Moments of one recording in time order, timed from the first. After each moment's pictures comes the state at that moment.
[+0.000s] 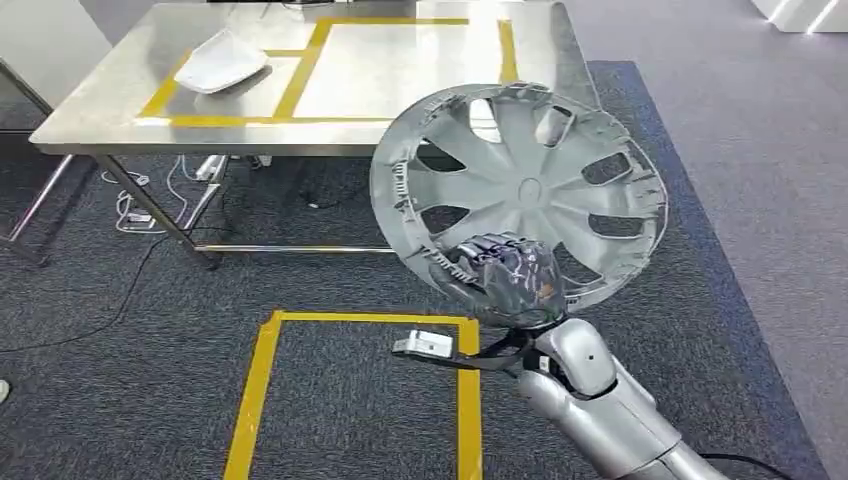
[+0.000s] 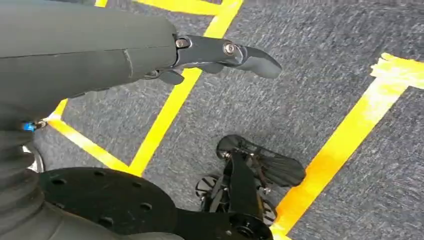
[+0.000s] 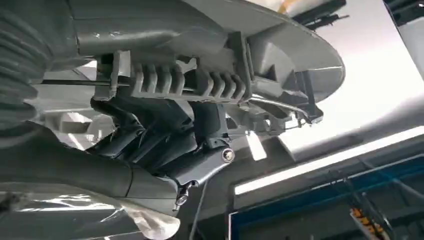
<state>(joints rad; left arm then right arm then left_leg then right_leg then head) -0.11 -0.19 1.27 -0.23 -0.89 0.19 -0.27 -0.26 -0.03 0.58 -1.48 1.30 -0.68 -0.38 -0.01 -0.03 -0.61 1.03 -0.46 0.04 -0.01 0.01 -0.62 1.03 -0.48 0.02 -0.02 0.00</state>
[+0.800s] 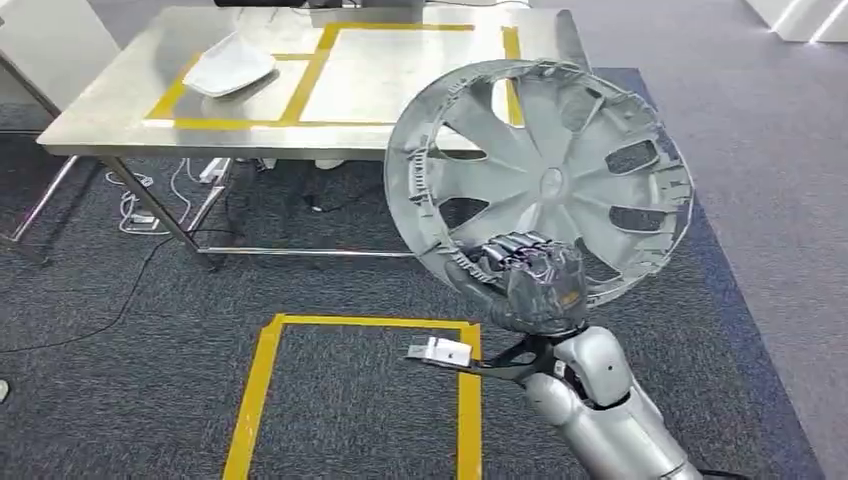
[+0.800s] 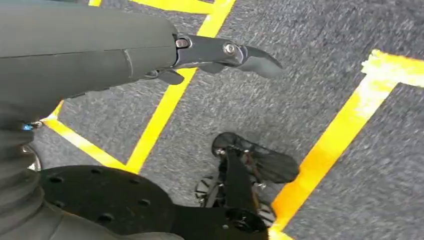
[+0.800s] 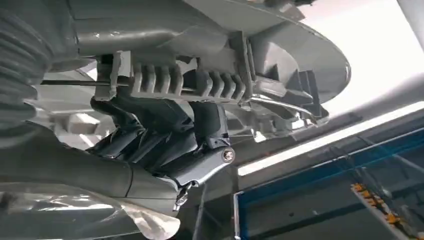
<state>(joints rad) -0.11 -0.18 1.27 -0.23 -0.90 0.19 -0.27 -0.20 0.03 0.48 -1.56 1.31 -0.69 -0.46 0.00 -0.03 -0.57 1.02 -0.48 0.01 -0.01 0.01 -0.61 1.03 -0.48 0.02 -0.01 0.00</state>
